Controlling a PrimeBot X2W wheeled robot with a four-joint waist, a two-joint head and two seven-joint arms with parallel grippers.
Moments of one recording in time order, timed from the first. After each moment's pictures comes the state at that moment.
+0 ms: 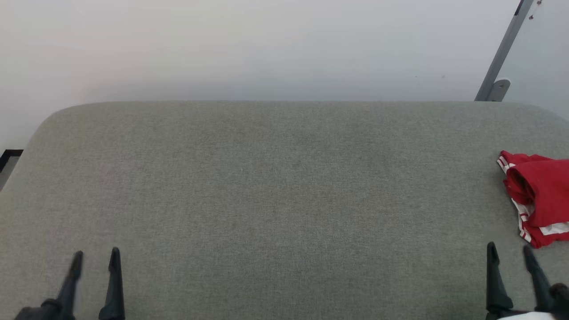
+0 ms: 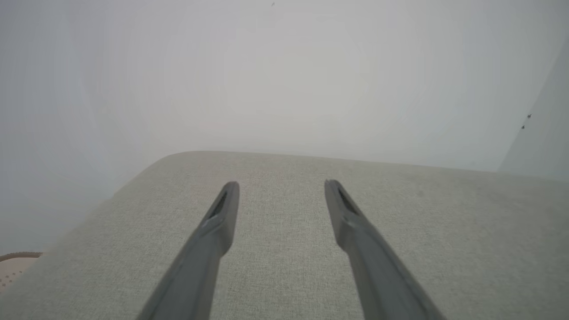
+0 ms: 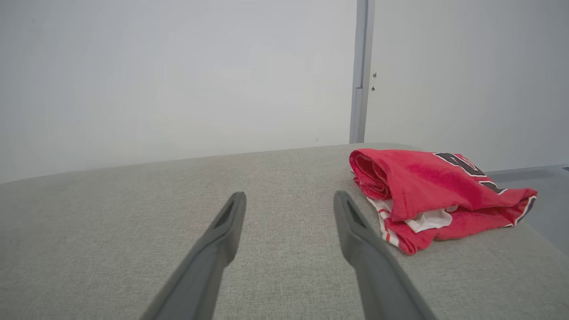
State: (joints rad) left arm 0.19 0.20 0.11 0.02 -0.28 -0.13 -0.26; right arm 0.15 -0.05 -0.21 0.12 0.17 0.13 -0.26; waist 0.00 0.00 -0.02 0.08
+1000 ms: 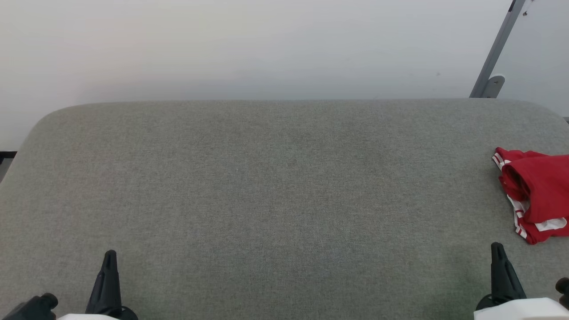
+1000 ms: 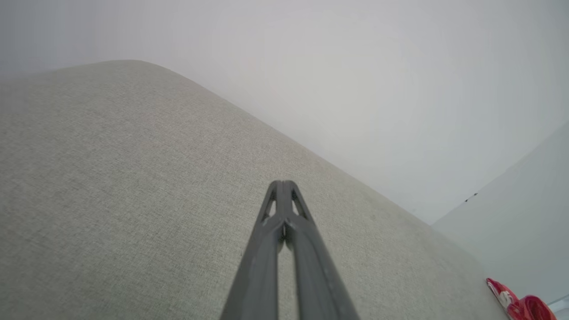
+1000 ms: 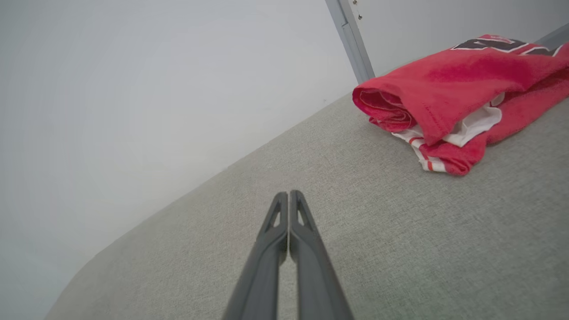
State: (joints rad) left arm 0.12 0.13 0.09 0.12 -0.69 -0.13 -0.15; right arm 0.09 -0.04 -0.18 0.19 0.61 0.13 -0.15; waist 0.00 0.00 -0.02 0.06
